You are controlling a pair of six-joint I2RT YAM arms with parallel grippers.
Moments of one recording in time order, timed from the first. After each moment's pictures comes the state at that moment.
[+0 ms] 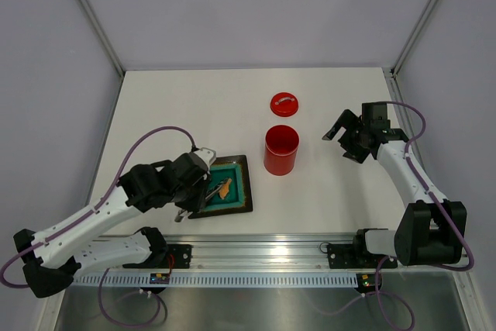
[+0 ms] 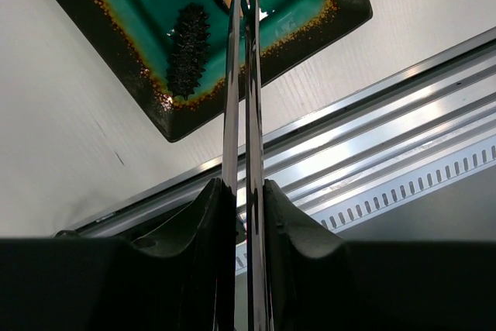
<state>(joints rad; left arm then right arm) -0.95 0.92 1.00 -1.18 -0.14 -0.53 0.03 1.29 0.95 -0.57 -0.15 0.69</state>
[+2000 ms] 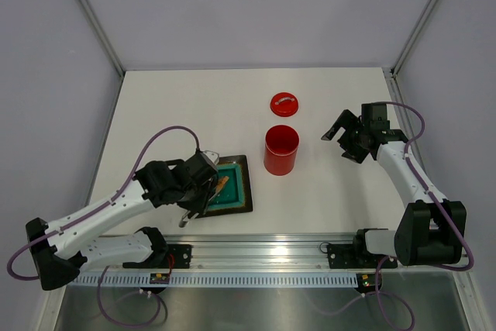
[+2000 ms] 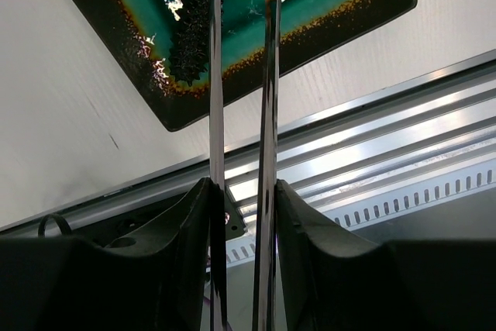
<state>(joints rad) -0.95 1.01 0.96 -1.17 -0.15 -0.60 0.03 1.29 0.94 -0.55 -0.17 0.69</state>
